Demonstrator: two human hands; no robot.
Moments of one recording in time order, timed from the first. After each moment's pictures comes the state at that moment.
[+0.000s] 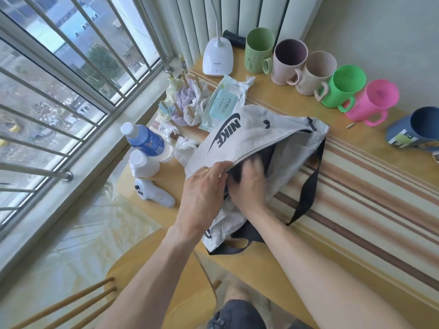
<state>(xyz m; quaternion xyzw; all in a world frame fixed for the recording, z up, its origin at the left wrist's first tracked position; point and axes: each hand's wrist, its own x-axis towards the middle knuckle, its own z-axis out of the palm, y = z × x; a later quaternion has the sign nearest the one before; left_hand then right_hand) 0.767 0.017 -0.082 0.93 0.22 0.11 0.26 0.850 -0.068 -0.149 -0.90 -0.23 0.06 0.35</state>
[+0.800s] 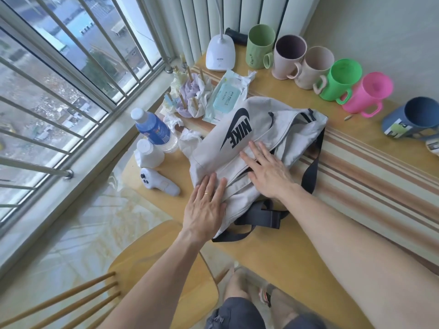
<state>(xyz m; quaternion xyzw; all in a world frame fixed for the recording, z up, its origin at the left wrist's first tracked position) 0.690 -0.001 -0.188 0.97 0.18 -0.12 0.14 0.899 -0.124 -0.188 -0.86 -0.45 0.24 -0.01</state>
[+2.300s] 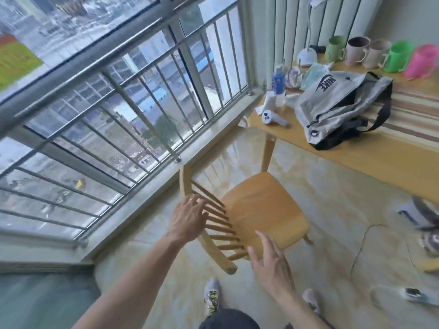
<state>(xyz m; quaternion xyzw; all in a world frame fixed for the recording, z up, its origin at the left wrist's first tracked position) 0.109 0.040 -0.012 0.95 0.28 -0.14 0.07 0.178 -0.208 -0.064 -0.85 -0.25 0.30 0.35</state>
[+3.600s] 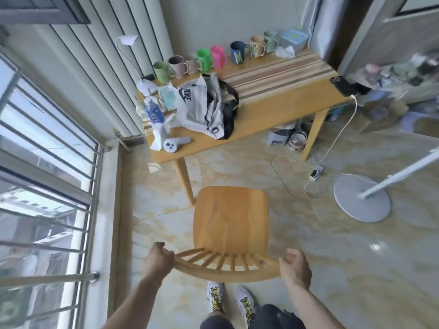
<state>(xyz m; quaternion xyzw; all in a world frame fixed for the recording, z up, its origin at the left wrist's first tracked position) 0.192 0.280 -0.080 0.89 0.25 -0.28 0.25 0.074 -0.030 -0.096 -0.70 0.57 0.09 0.42</state>
